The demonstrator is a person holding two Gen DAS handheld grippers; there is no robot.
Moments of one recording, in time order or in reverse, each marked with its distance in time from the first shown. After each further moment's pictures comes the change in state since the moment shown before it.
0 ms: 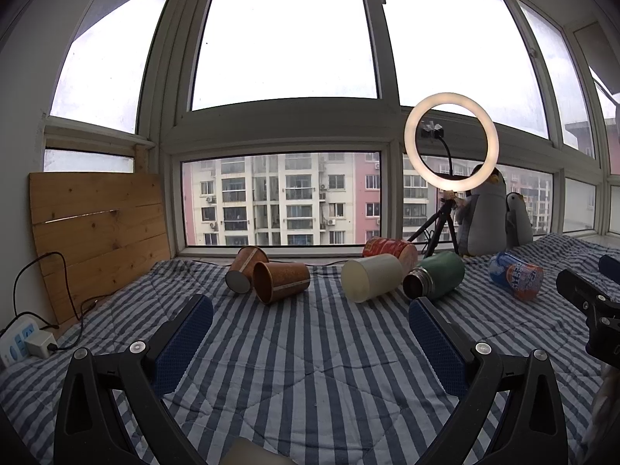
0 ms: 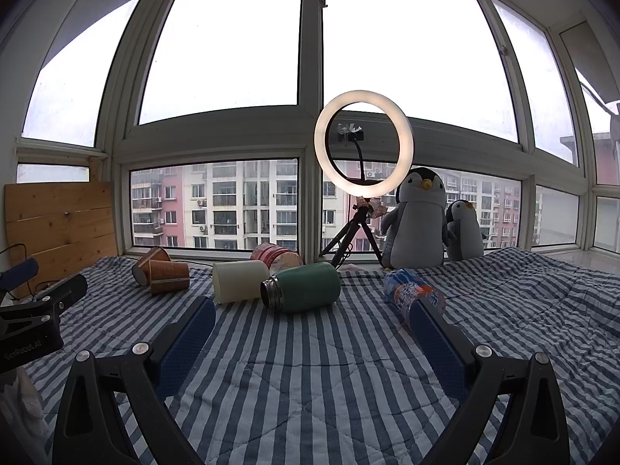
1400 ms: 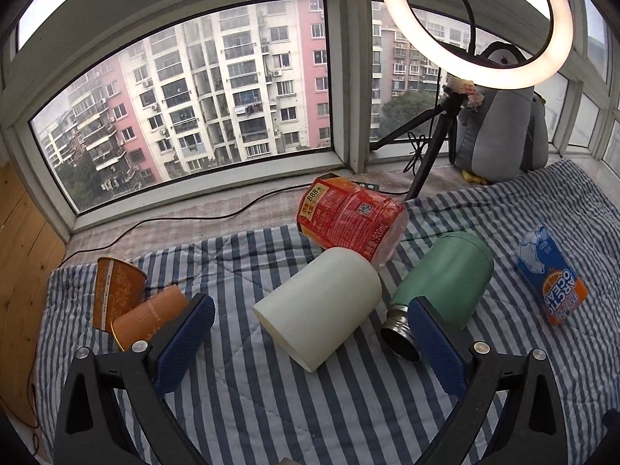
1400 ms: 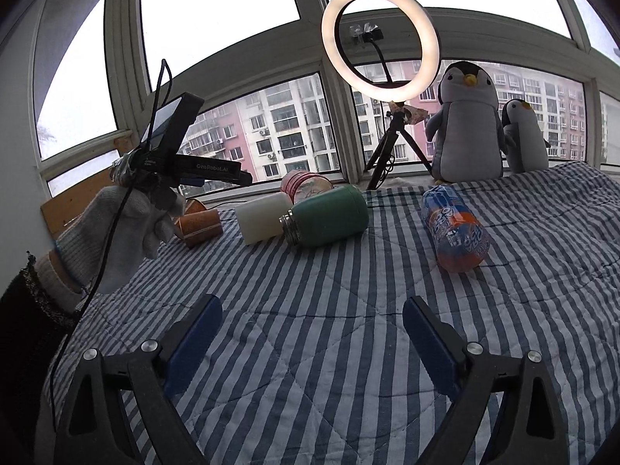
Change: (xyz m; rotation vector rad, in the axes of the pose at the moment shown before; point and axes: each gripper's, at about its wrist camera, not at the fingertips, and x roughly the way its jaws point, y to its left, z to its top) left arm 0.344 -0.112 0.096 0.149 0.645 -0.174; right arm 0.060 -0.084 0.006 0.146 0.379 0.333
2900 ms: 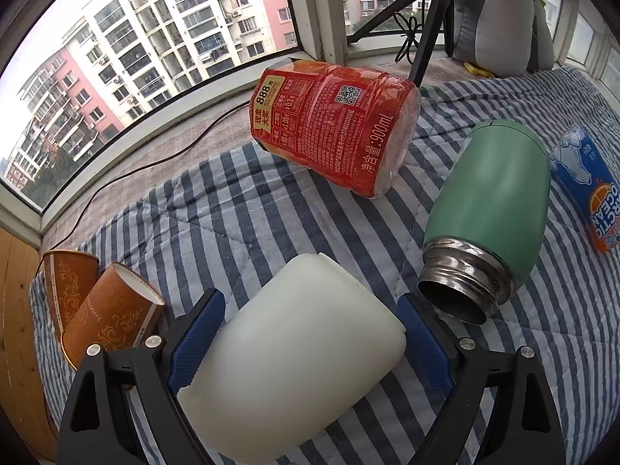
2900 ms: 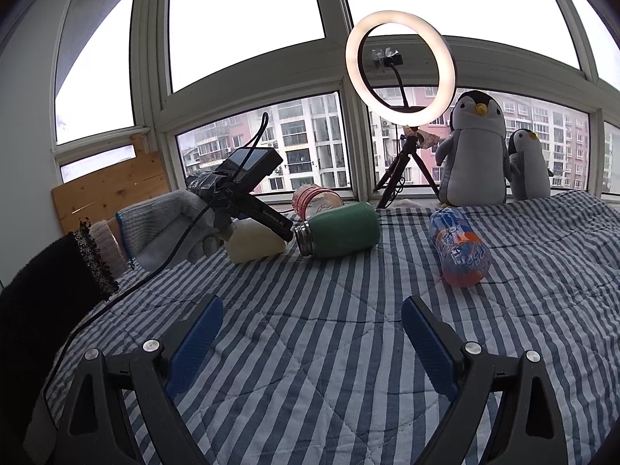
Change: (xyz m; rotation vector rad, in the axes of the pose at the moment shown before) left arm 0.082 -0.012 -0.032 0.181 0.292 -0.022; right arm -0.017 0.020 -0.009 -0.084 -0.079 -0.021
